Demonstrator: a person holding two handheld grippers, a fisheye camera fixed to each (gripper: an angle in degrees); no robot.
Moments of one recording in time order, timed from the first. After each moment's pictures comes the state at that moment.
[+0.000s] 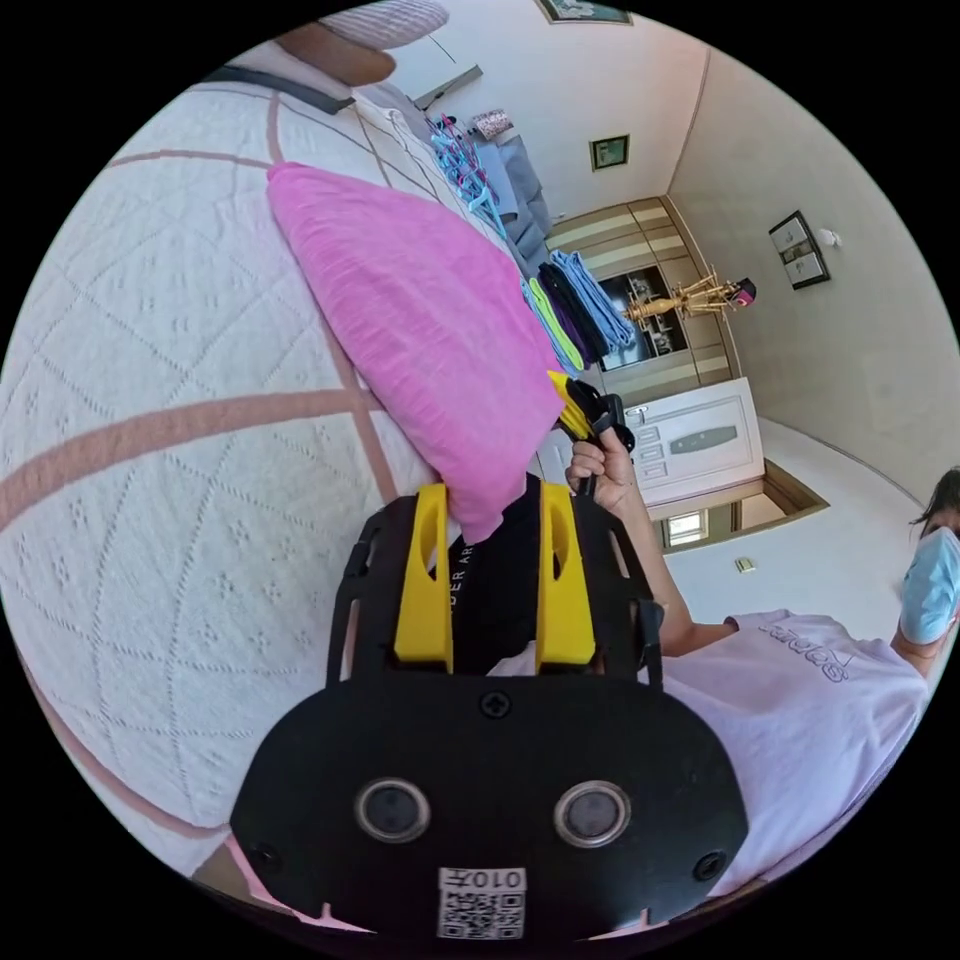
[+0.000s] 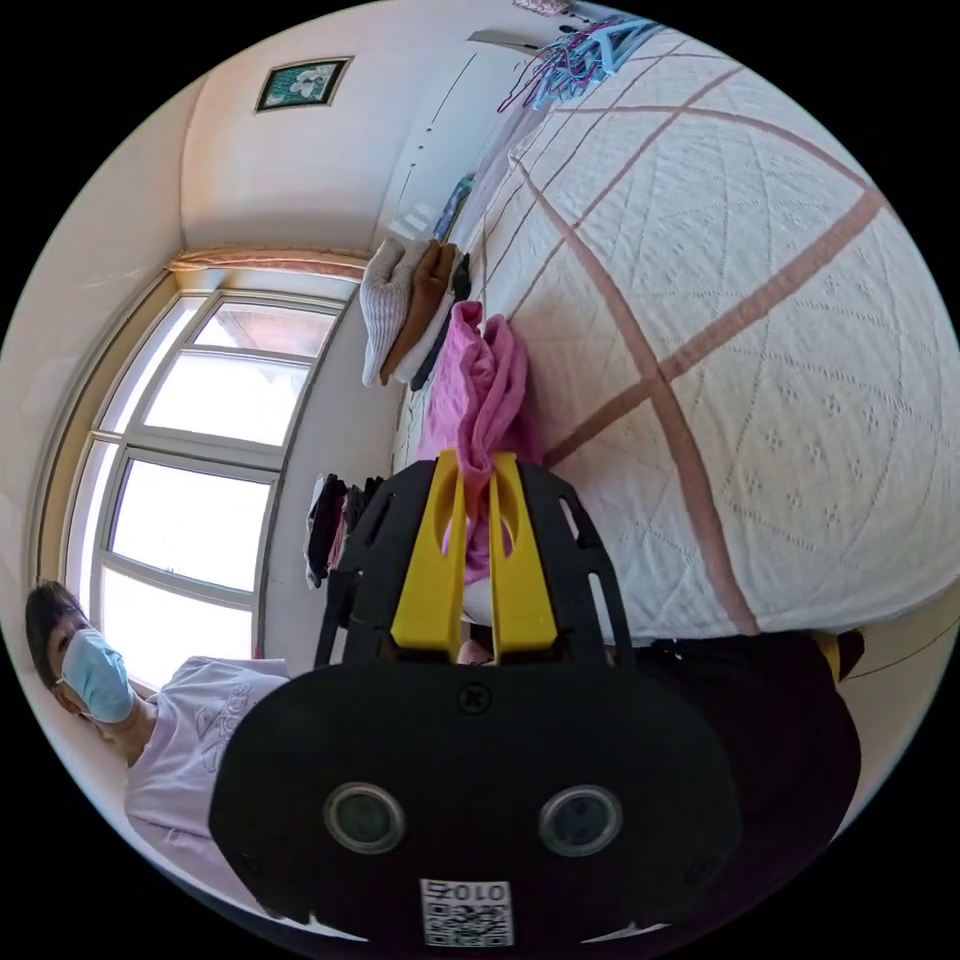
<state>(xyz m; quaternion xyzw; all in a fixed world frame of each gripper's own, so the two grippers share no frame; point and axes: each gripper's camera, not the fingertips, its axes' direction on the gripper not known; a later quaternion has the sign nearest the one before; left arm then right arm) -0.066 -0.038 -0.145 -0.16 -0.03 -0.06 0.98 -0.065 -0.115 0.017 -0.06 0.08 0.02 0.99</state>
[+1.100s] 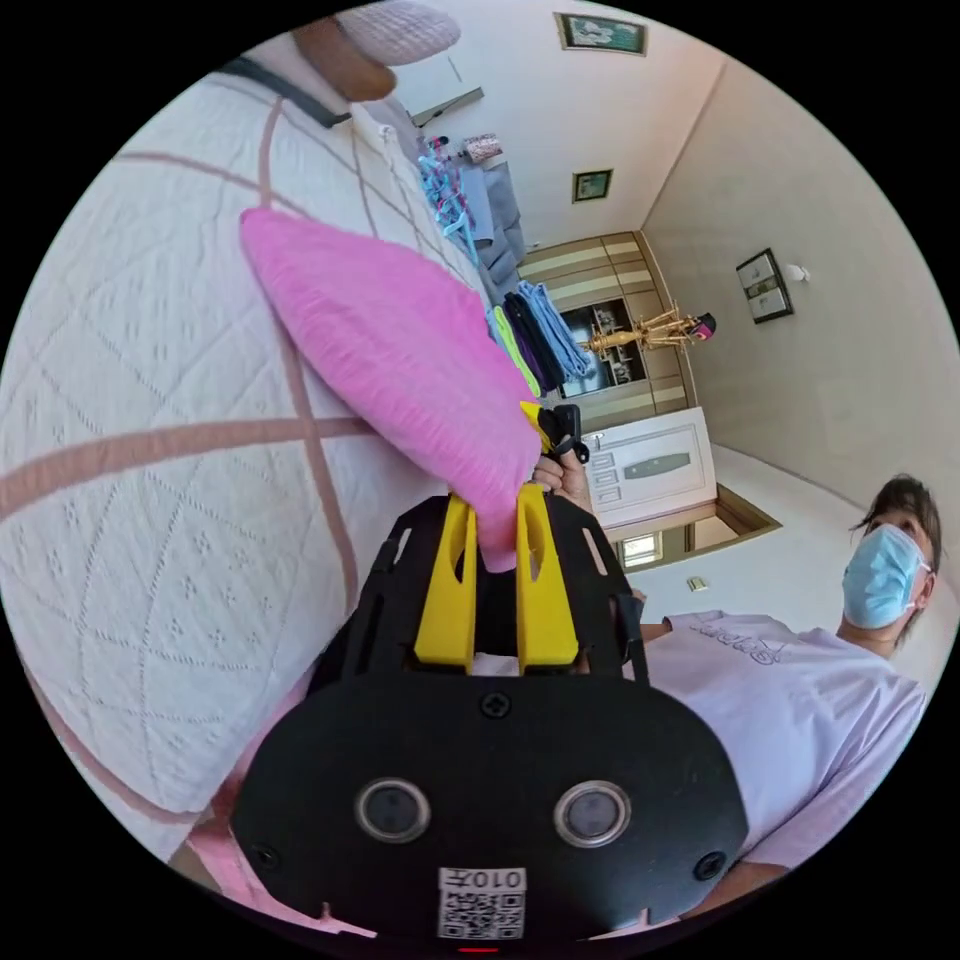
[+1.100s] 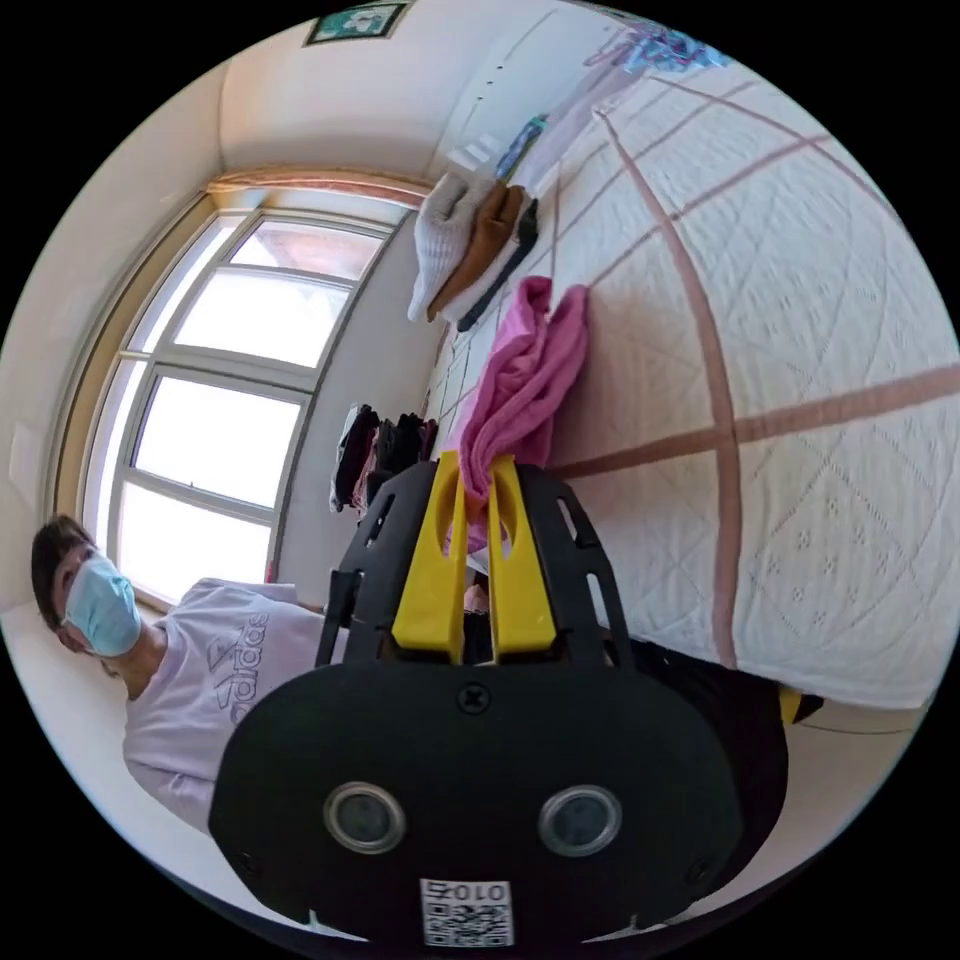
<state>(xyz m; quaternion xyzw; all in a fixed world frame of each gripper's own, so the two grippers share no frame) -0.033 -0.026 -0.103 -0.13 0.04 -0.05 0.99 -0.142 -0.099 0.005 -0.17 0.05 -0.08 0.98</state>
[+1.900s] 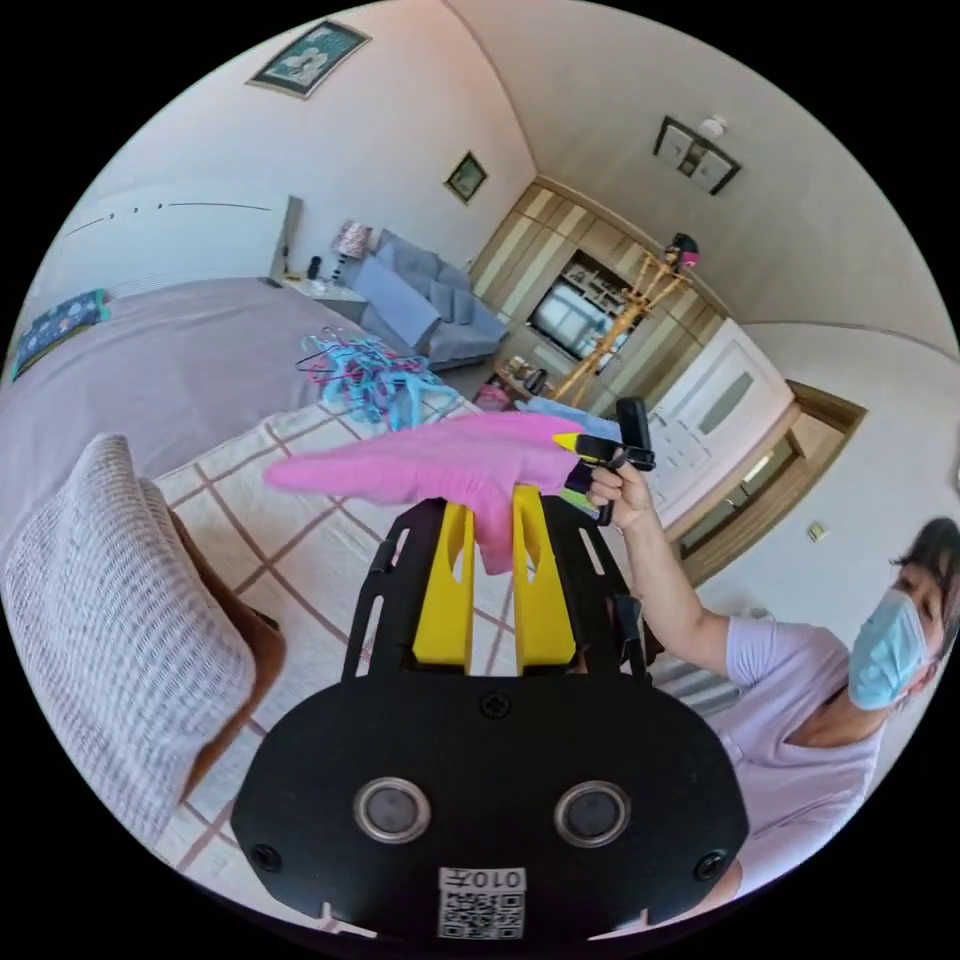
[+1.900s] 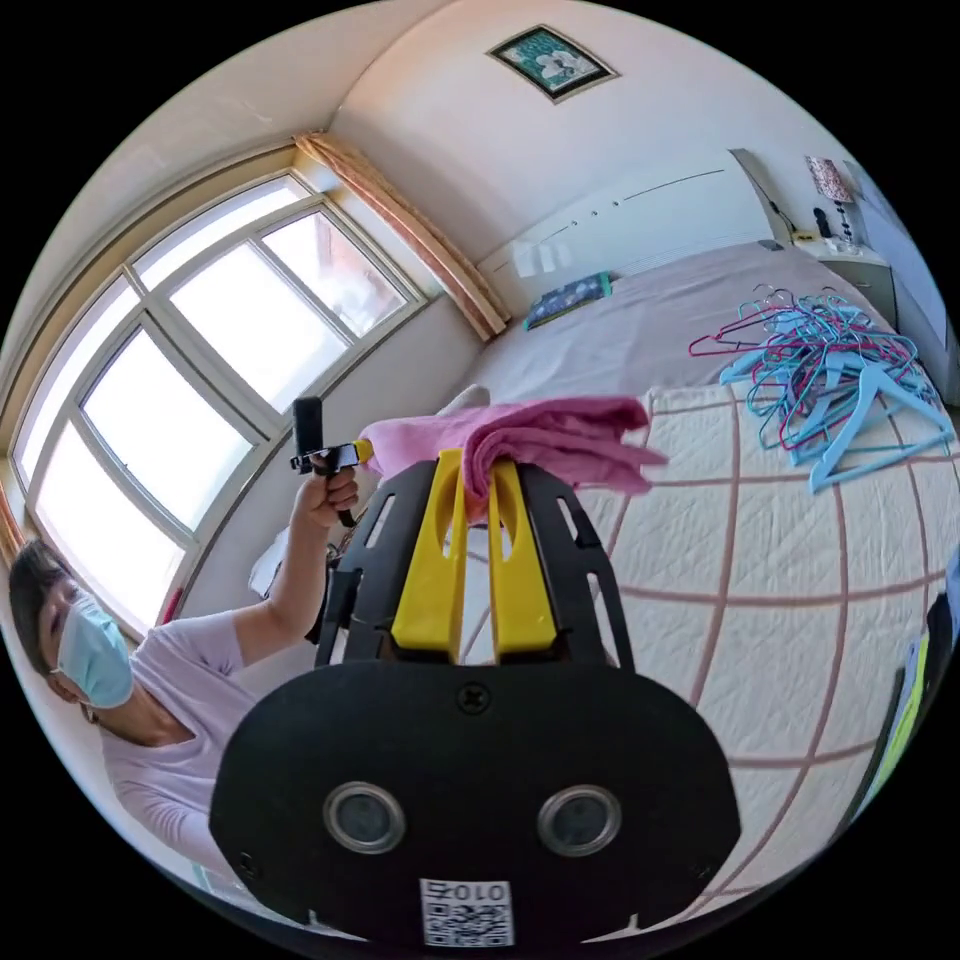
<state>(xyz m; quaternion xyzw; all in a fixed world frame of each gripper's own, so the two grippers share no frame) 0.022 -0.459 0.178 -0.12 -0.14 0.17 0.97 -0.226 -0.466 0.062 -0.07 0.15 -0.25 0.95</state>
